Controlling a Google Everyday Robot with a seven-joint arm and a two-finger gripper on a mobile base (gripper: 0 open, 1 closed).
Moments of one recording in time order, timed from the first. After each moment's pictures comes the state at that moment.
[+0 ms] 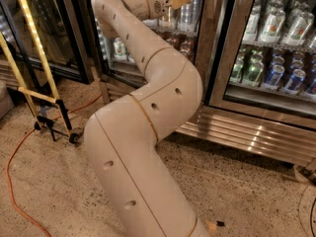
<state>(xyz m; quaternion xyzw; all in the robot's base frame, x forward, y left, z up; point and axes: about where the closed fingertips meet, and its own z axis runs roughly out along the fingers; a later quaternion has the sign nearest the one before) 0.863 -0.122 1.007 0.36 0.56 -0.42 0.62</state>
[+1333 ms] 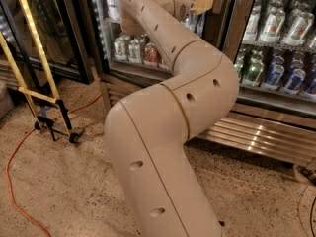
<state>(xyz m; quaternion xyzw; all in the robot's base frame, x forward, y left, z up) 0.859 -0.185 0.986 0.39 0.60 -0.36 0.60</state>
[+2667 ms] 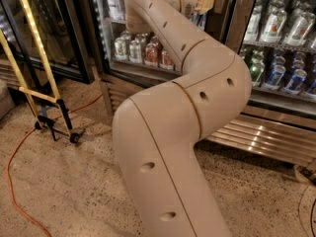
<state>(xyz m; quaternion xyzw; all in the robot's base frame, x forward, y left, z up) 0.863 -0.196 0.983 0.39 0.62 -0.33 0.59</state>
